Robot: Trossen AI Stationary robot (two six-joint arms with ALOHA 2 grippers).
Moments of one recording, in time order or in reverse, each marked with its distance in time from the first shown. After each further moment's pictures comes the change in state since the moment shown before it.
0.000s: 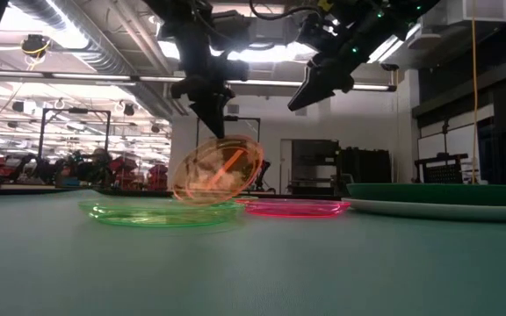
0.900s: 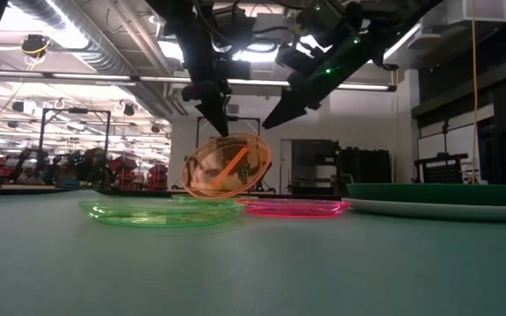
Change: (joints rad) left arm -0.021 0.000 0.000 0.056 -0.126 -0.108; right arm 0.001 0.169 0.000 0.210 -0.030 0.214
